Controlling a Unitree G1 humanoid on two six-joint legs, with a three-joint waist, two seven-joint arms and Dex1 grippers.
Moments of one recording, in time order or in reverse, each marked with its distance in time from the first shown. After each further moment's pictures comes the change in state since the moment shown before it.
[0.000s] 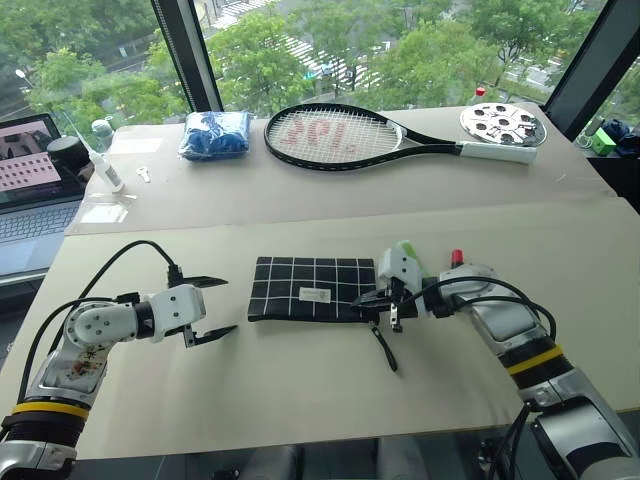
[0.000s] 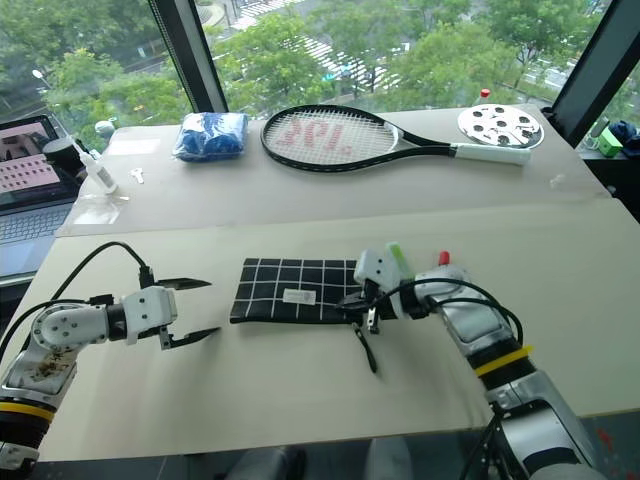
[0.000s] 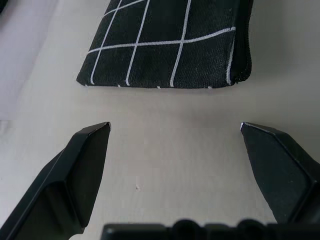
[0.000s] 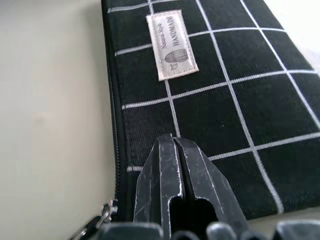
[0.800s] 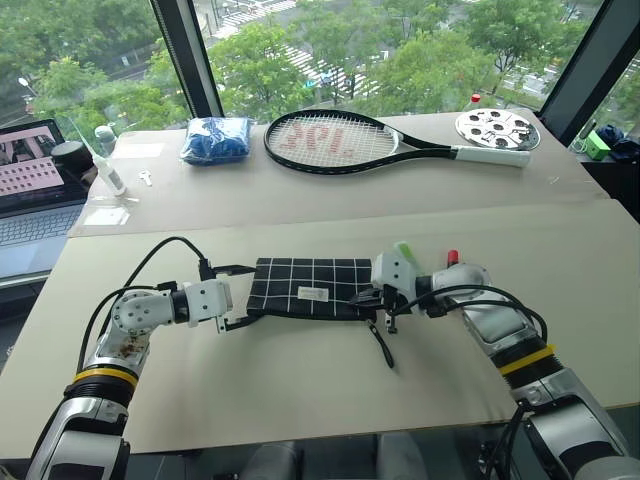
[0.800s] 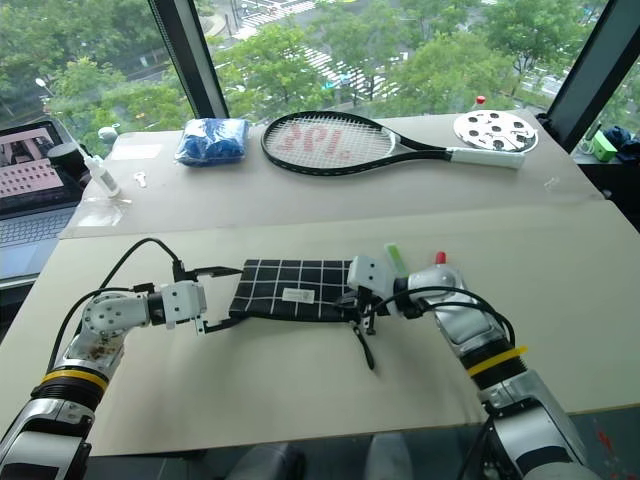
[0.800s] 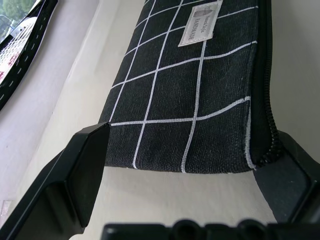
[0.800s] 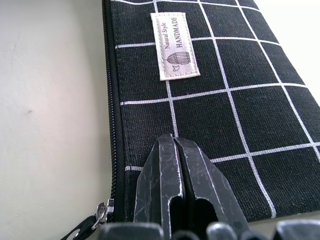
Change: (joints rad) left arm -0.209 -0.181 -0.099 0.334 0.030 -0.298 0.003; right arm 0.033 0.032 -0.027 -0.001 -0.053 -0.038 -0.023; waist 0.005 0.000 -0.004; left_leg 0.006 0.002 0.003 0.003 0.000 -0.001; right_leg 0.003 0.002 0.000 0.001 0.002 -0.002
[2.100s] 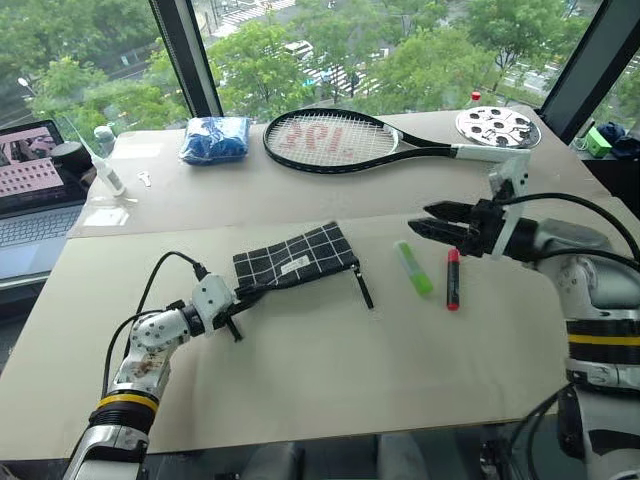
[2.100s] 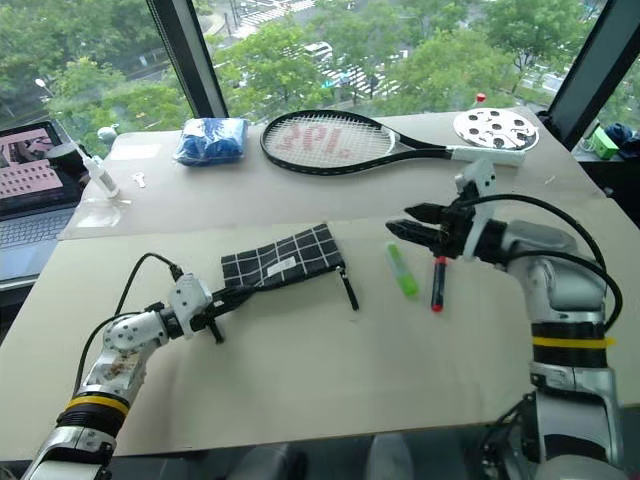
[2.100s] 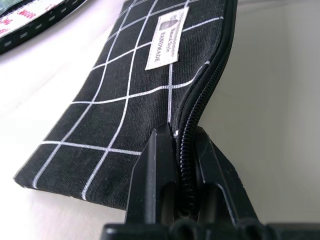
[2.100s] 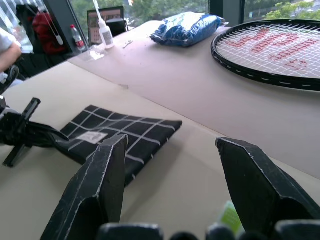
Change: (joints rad) left arm 0.149 -0.126 0.091 -0.186 -0.125 0.378 0.168; right arm -0.001 -0.131 -0.471 -0.128 0.370 0.457 -0.113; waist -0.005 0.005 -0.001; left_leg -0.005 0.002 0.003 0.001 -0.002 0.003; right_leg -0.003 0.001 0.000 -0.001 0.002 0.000
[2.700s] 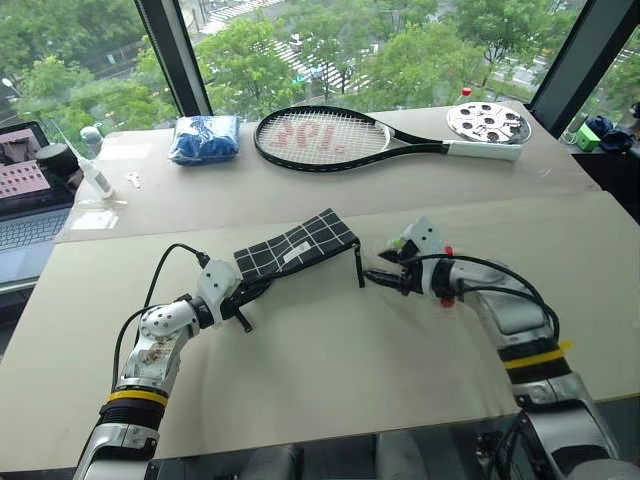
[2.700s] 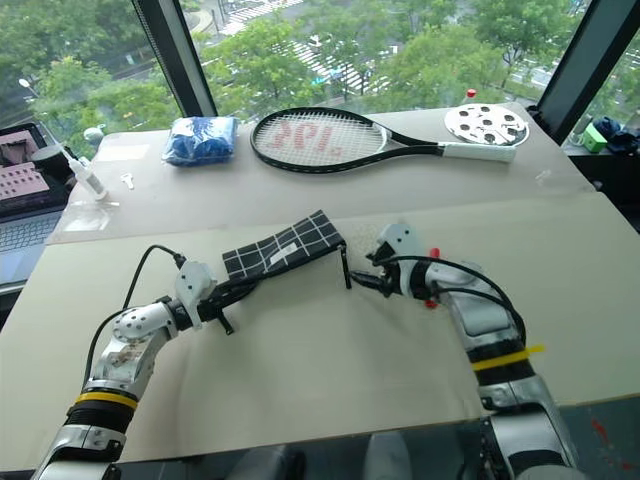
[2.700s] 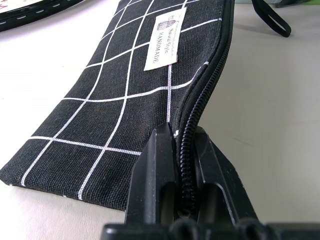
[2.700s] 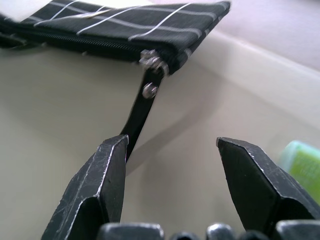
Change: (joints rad) left arm -0.020 -0.051 0.025 -0.103 -0.043 0.204 0.041; right arm -0.049 0.224 0.257 0.164 -0.271 -0.188 -0.220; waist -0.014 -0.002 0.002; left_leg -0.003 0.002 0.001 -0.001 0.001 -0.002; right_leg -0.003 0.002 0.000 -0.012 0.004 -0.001
